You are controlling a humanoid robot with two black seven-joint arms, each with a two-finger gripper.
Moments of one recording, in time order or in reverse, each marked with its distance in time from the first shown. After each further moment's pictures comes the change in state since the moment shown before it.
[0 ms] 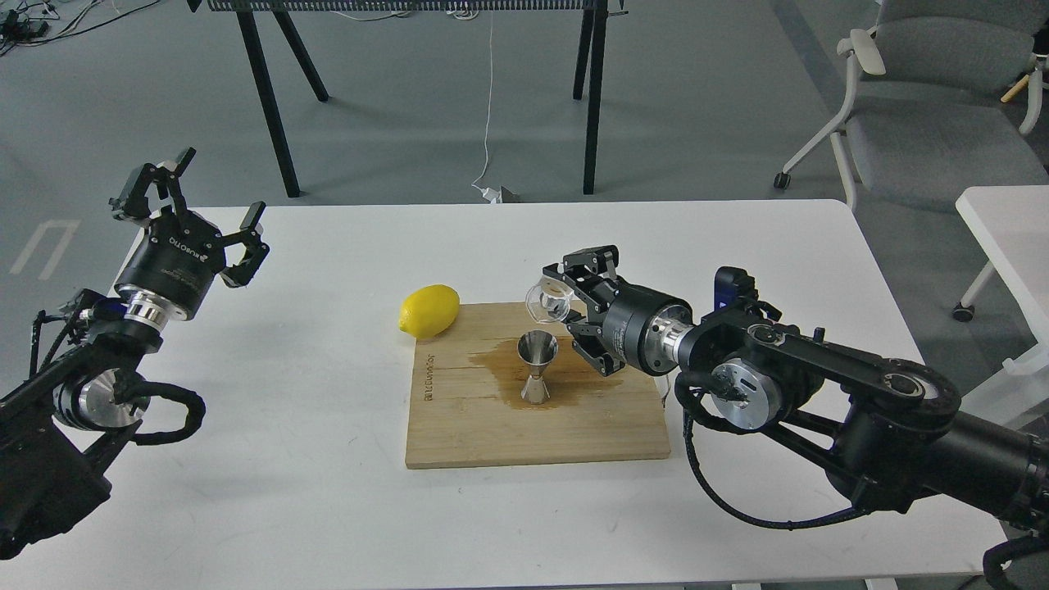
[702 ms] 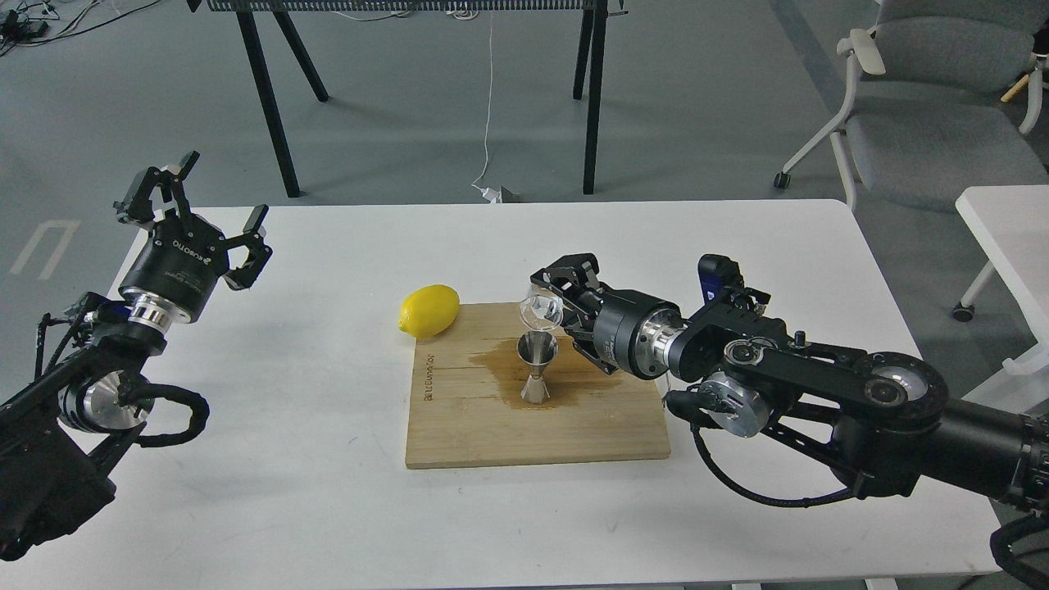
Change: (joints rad) left arm 0.001 -0.012 0.000 0.010 0.000 0.000 0.000; right arm 0.090 -0.003 -0.131 -0.002 -0.130 0.002 0.001
